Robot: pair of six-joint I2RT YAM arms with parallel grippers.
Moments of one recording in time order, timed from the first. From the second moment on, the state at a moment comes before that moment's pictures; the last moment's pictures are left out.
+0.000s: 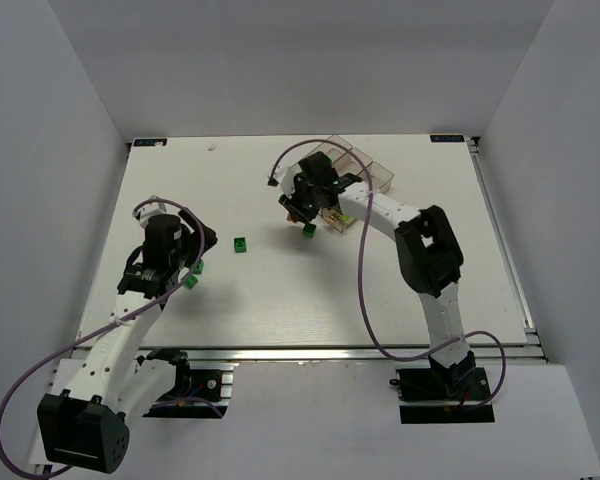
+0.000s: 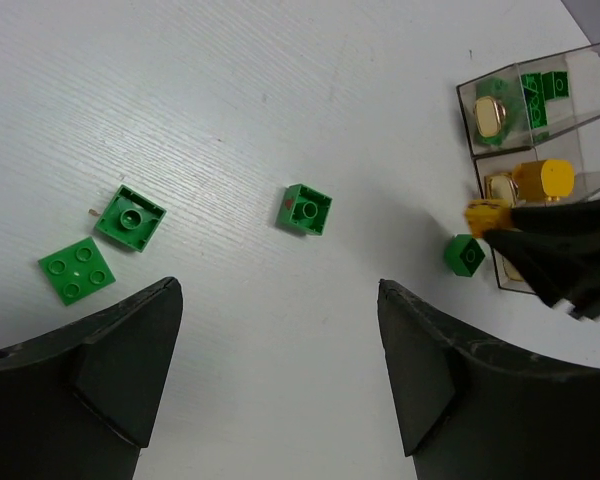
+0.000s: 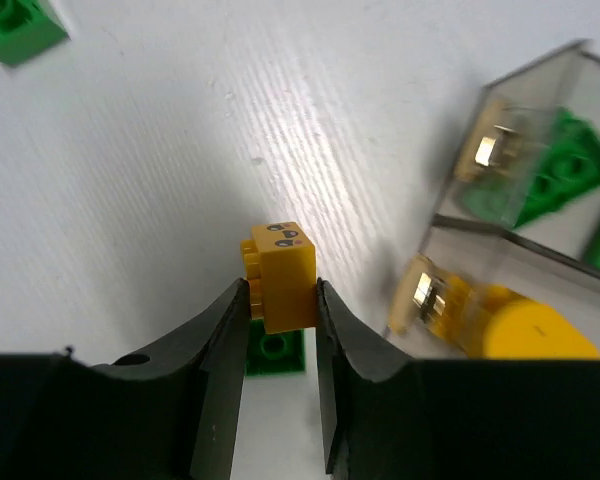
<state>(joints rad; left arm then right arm) -0.18 0.90 0.71 -0.40 -0.18 -0.74 0.66 2.17 1.75 -0.44 -0.28 -0.51</state>
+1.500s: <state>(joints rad) -0.18 1.14 0.77 -0.58 -0.31 -0.82 0.30 1.91 1.58 -0.24 -0.69 -0.48</state>
